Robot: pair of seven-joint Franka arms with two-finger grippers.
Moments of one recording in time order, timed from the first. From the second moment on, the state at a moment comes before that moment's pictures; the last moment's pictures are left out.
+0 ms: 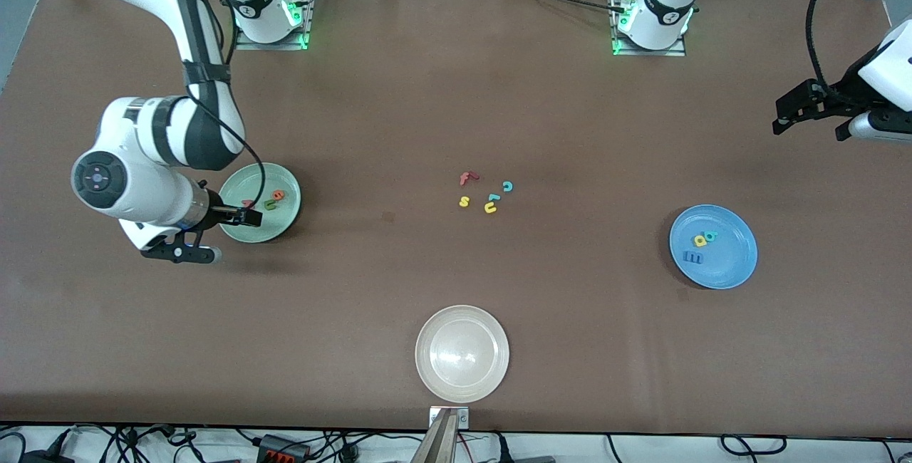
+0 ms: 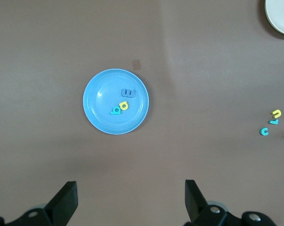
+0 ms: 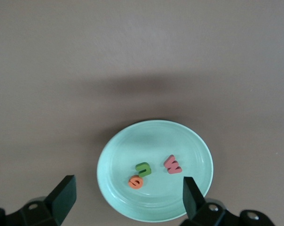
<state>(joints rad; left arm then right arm) 0.02 -0.06 -0.01 -1.71 -0.02 1.67 0.11 0.53 0.45 -0.47 -1.69 0.22 1.97 0.08</state>
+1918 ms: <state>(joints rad) 0.02 -0.06 -0.01 -1.71 -0.03 1.64 0.11 -0.08 0.07 -0.01 -1.52 -0.01 1.59 -0.02</state>
